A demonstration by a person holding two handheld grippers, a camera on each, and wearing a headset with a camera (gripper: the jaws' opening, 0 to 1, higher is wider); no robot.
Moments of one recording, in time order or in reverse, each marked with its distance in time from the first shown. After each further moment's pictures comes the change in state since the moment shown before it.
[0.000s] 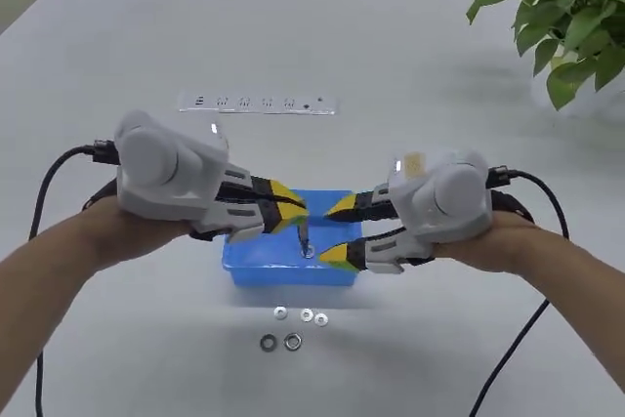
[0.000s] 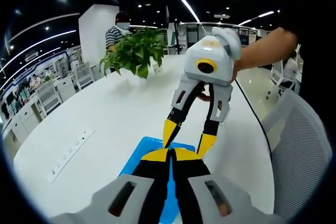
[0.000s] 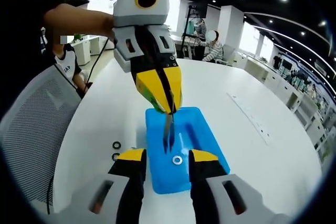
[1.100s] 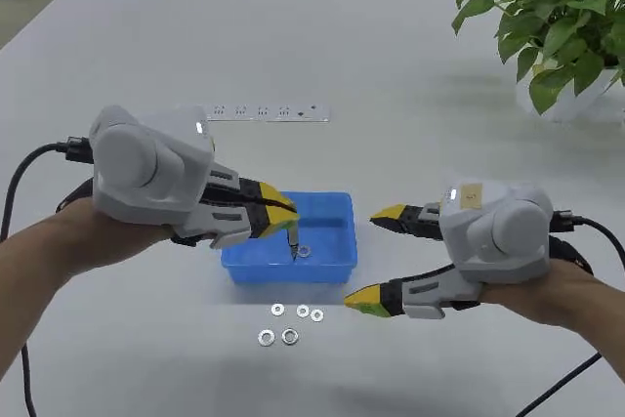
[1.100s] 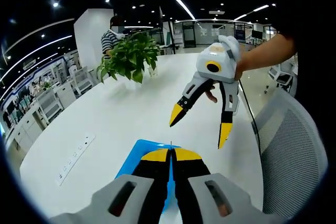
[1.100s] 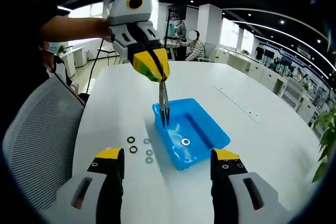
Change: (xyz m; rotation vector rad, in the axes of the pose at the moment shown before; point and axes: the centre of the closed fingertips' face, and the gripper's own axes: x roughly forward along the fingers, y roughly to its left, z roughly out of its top) left arm -0.025 -0.028 0.019 0.056 0.016 -0.001; right arm -0.047 0.032 -0.019 0.130 -0.028 -0.119
